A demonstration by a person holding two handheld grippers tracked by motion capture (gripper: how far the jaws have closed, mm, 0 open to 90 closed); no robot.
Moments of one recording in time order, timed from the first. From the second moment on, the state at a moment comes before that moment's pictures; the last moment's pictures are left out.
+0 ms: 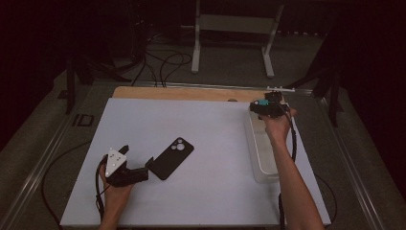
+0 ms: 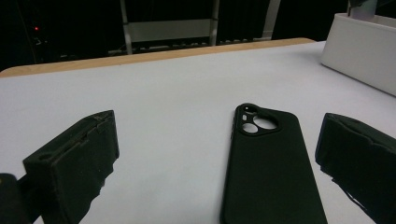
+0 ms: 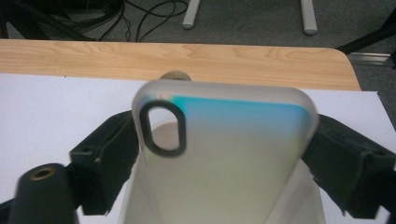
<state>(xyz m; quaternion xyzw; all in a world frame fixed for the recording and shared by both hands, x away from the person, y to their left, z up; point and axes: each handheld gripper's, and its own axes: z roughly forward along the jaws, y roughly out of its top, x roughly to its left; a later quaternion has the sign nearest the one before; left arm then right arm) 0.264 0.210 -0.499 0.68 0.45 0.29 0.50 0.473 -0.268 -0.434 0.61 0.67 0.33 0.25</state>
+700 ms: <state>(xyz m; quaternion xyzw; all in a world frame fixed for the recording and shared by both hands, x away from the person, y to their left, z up) 0.264 0.209 -0.499 0.68 0.45 0.29 0.50 0.437 -0.266 -0.420 0.57 0.68 0.39 0.25</state>
